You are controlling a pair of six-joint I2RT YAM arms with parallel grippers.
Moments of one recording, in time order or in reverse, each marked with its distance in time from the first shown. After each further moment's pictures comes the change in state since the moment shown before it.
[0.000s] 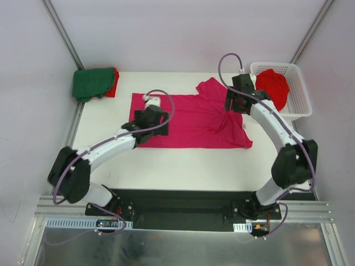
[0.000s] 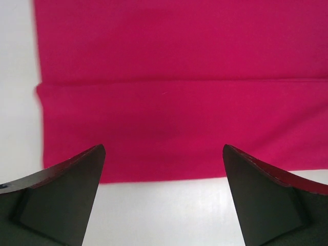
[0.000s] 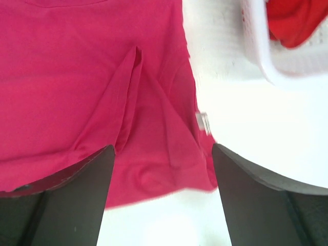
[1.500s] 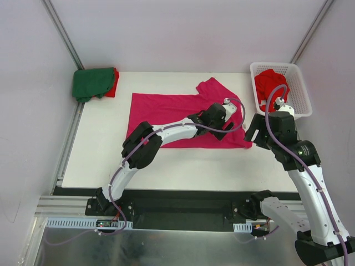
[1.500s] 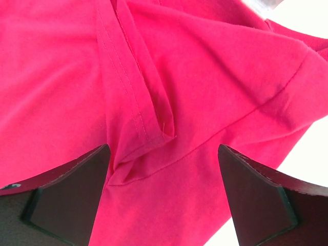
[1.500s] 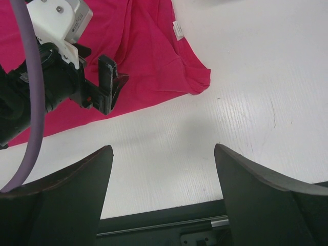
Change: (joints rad) left arm -0.340 0.915 0.887 0.115 0.344 0.397; right arm -0.001 -0.862 -0.354 -0.300 -0.103 0.153
